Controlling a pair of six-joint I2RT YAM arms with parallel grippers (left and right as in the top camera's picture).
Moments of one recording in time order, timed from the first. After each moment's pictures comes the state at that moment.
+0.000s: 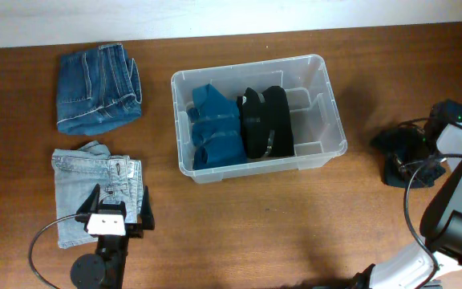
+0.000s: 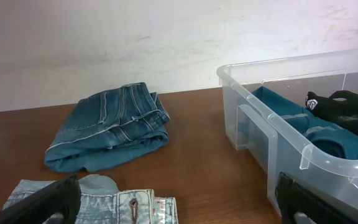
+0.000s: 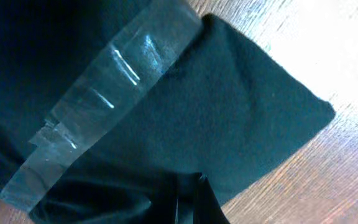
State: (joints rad) left arm 0.12 0.01 0.01 -0.06 0.20 0.08; right arm -0.53 1.89 1.20 -0.84 0.08 0.54
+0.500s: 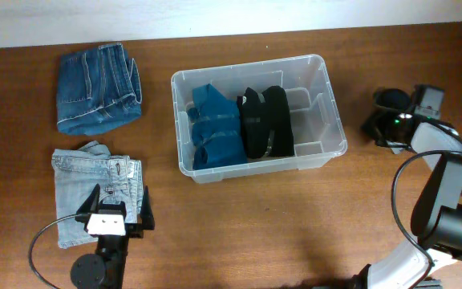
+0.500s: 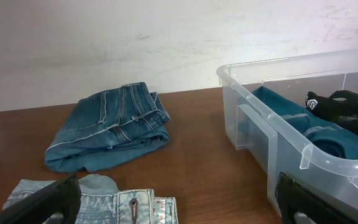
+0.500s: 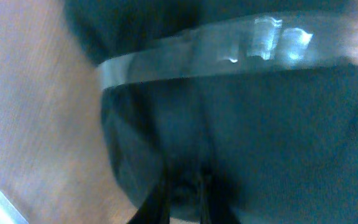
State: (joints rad) left arm 0.12 0.01 0.01 -0.06 0.20 0.08; right arm -0.39 1.90 1.14 -0.33 -0.18 0.66
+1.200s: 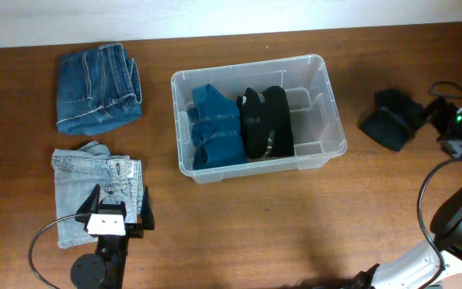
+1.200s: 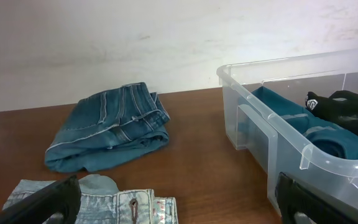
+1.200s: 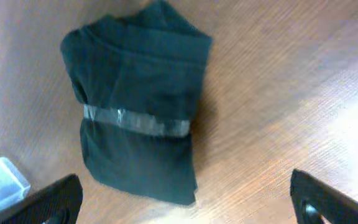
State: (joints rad) left arm 0.12 0.01 0.01 -0.06 0.20 0.08; right arm -0.67 1.92 1.44 -0.75 -0.32 0.24
